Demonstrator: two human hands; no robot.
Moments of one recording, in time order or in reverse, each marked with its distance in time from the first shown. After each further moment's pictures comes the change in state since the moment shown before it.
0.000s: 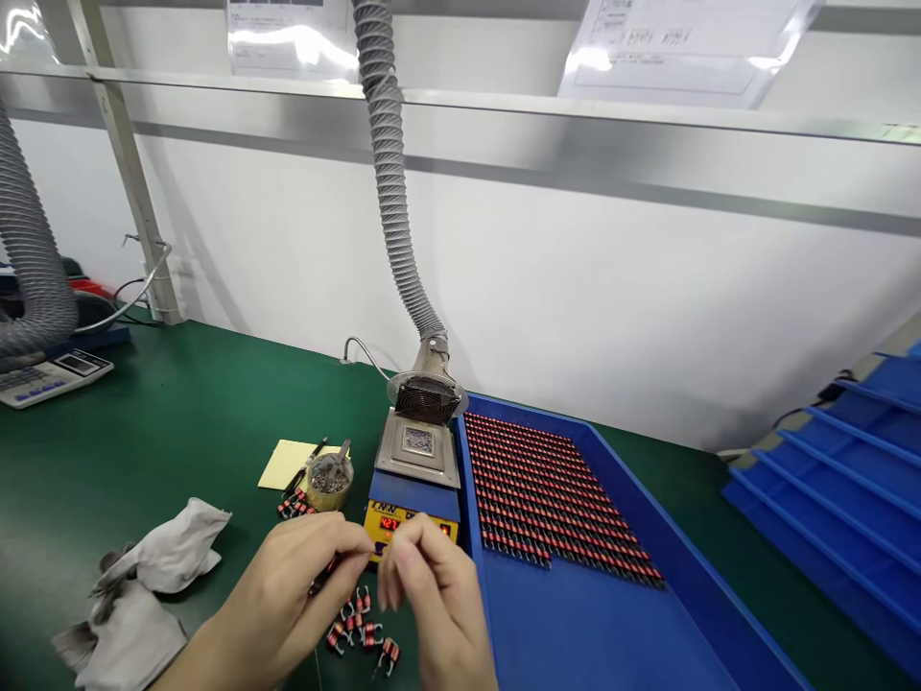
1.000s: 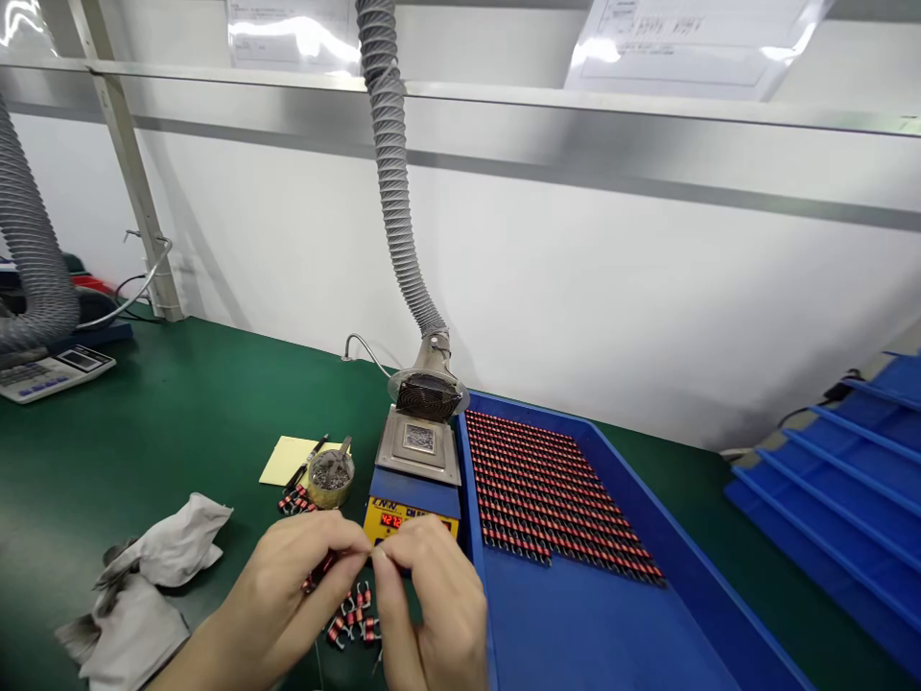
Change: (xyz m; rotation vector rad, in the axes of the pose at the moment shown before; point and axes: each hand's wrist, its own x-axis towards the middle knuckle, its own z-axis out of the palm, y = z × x) left_hand 0.001 0.002 -0.002 -0.030 0.019 -0.015; right_hand -0.001 -0.004 0.002 -0.271 0.041 -0.328
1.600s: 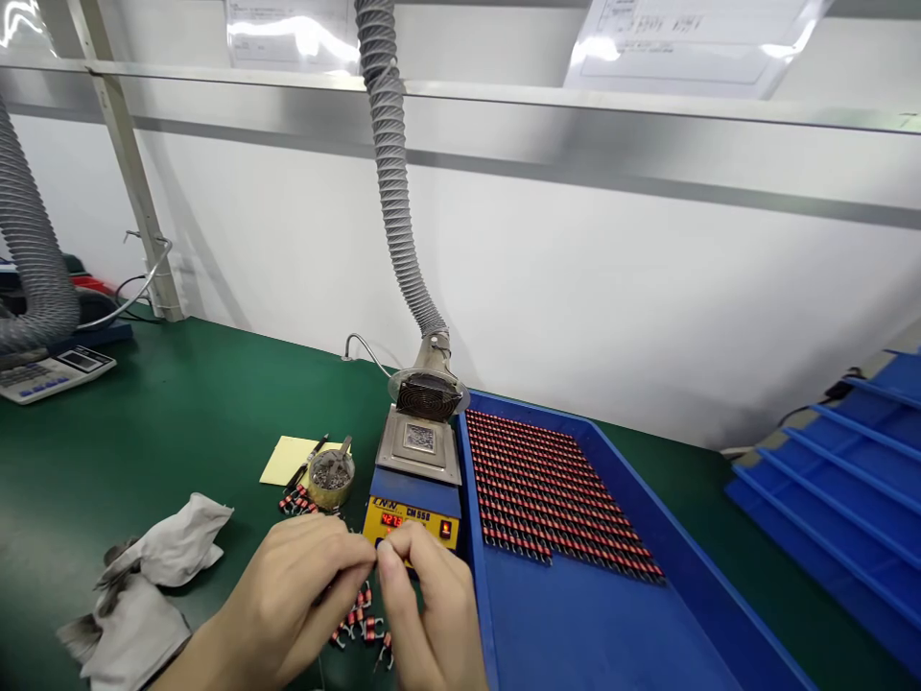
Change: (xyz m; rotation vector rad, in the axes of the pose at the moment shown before) left_hand -0.001 0.000 0.003 0.097 0.014 0.139; right_hand 0.000 0.000 0.001 0.100 -0.060 0.176
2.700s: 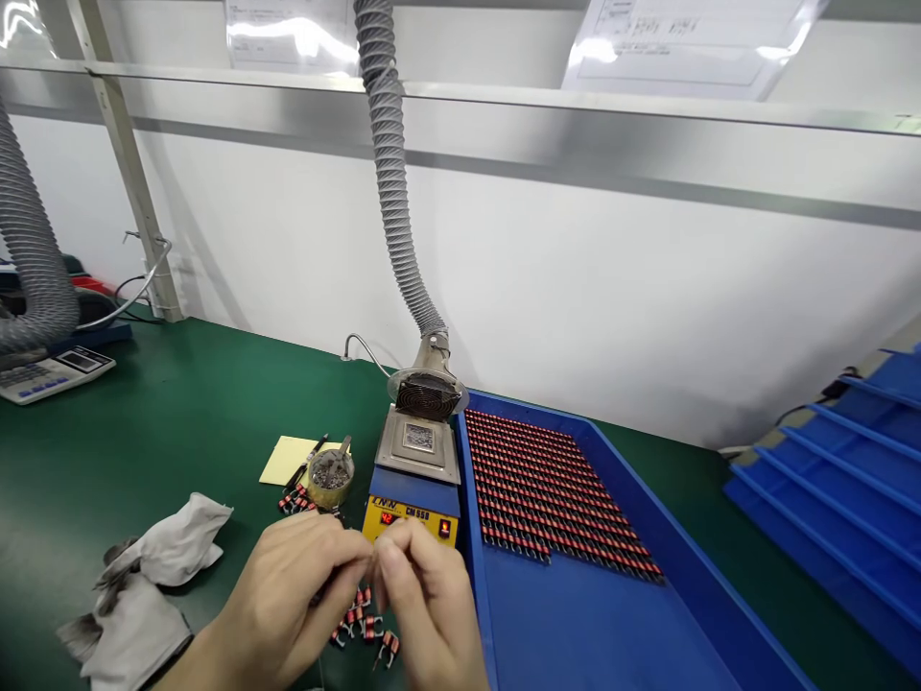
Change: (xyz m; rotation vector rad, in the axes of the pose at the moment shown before) left_hand 0.000 0.003 0.001 0.012 0.046 -0.016; right_hand 0.000 0.001 0.001 0.197 -0.017 0.083
